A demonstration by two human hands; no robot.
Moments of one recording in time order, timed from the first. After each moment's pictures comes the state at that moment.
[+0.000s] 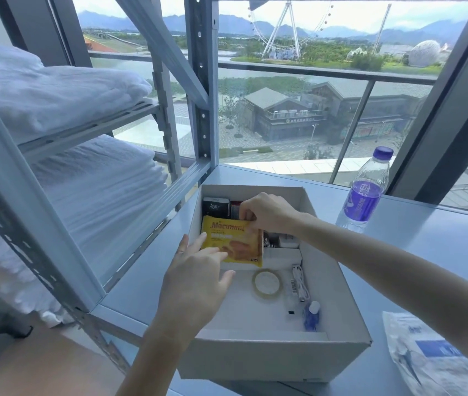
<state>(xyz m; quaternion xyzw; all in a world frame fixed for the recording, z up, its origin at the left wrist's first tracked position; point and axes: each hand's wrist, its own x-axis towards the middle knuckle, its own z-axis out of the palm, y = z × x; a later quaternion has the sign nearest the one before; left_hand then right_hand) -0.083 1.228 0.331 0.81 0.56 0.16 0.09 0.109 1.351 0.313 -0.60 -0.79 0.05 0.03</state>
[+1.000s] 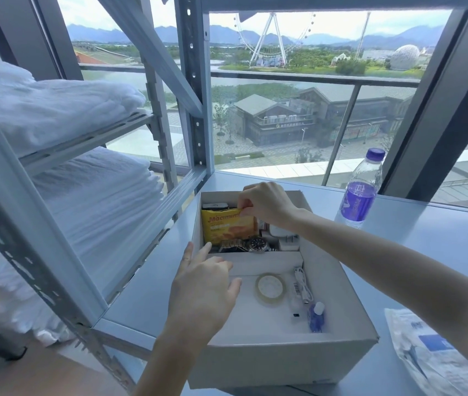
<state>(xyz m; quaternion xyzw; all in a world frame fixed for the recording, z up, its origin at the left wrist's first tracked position) -0.085 1.237 0.314 0.84 0.52 0.13 0.03 0.107 1.362 0.324 -0.58 -0.80 -0.05 0.16</state>
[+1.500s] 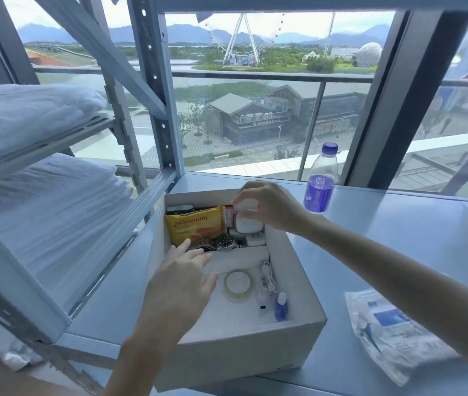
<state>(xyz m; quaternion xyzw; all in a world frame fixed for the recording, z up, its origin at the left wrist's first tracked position) -0.067 1.228 0.326 0.85 0.48 0.16 0.08 0.161 1.293 0.337 -0.53 -0.80 -0.01 0.27</state>
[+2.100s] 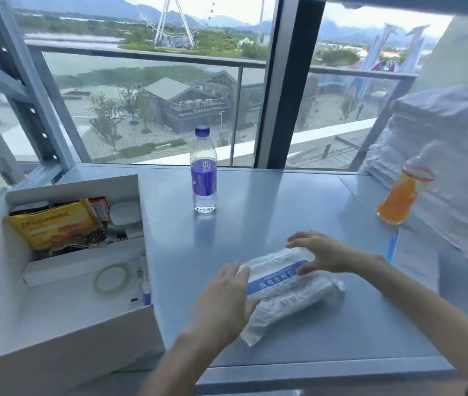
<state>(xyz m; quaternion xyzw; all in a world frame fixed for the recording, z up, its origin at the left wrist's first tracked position) 0.150 1.115 0.267 0.93 0.31 0.07 0.19 0.410 1.065 0.267 -0.74 -0.66 0.14 -0.01</state>
